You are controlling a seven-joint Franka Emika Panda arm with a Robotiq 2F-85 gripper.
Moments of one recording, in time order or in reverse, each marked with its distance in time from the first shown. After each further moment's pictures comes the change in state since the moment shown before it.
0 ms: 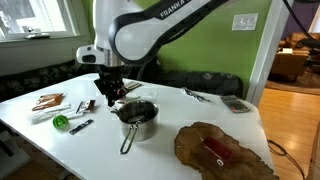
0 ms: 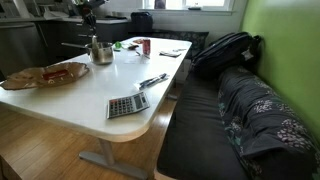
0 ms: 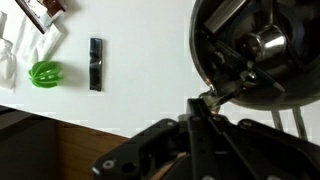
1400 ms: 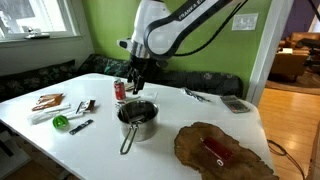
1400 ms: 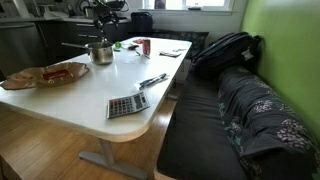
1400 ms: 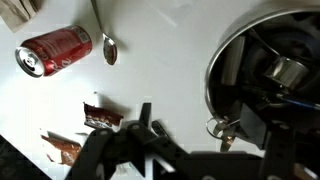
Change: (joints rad) arm -0.153 -0.098 -0.062 -0.228 0.126 0.276 0.463
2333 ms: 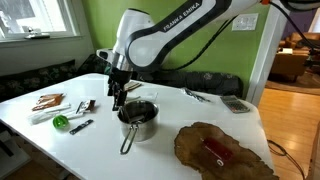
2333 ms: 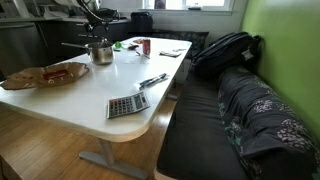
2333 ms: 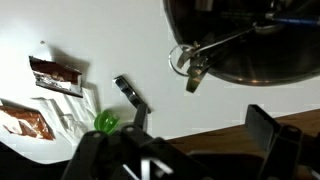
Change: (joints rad) arm 0.024 0.148 0.130 0.157 0.012 -0.014 0.011
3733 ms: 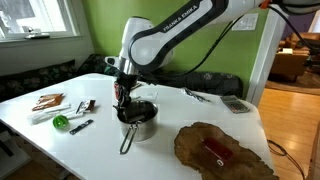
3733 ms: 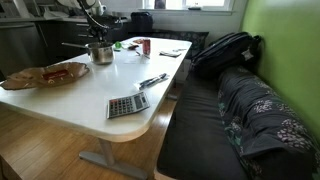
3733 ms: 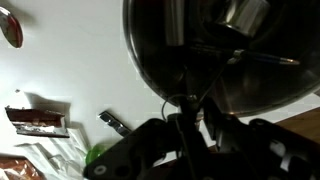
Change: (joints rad) arm -0.042 0.022 0.023 0.004 0.060 -0.104 0.050
